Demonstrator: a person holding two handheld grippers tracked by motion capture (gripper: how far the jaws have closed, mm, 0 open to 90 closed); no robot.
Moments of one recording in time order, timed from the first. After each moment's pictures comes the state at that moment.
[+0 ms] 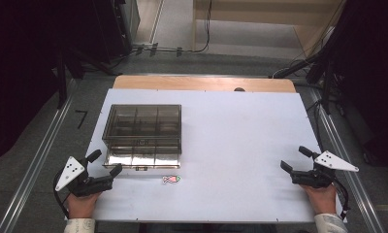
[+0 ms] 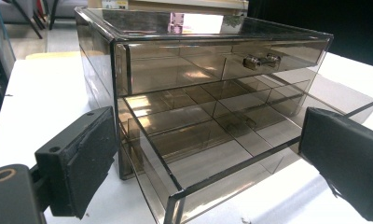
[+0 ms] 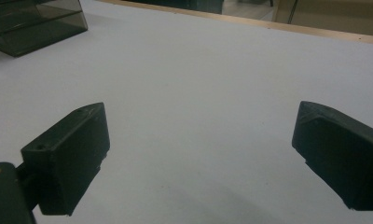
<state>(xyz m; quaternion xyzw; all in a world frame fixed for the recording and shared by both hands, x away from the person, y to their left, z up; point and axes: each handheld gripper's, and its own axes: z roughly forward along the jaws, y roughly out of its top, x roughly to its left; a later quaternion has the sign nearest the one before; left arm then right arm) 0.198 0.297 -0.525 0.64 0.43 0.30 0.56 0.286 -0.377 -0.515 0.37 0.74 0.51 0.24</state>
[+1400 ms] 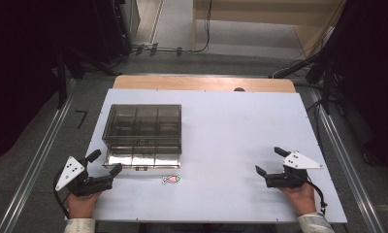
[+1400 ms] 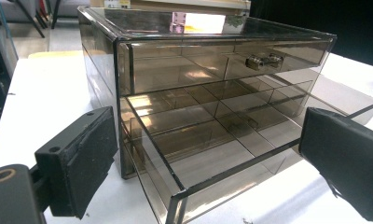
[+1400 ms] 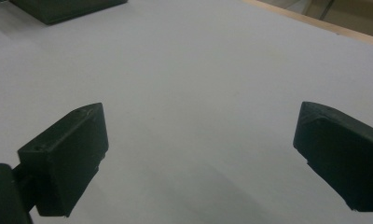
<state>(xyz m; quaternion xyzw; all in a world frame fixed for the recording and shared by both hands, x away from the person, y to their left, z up) 0.198 0.297 -0.525 0.64 0.44 0.30 0.56 0.281 -0.298 -0.513 0.31 0.79 0.46 0.24</state>
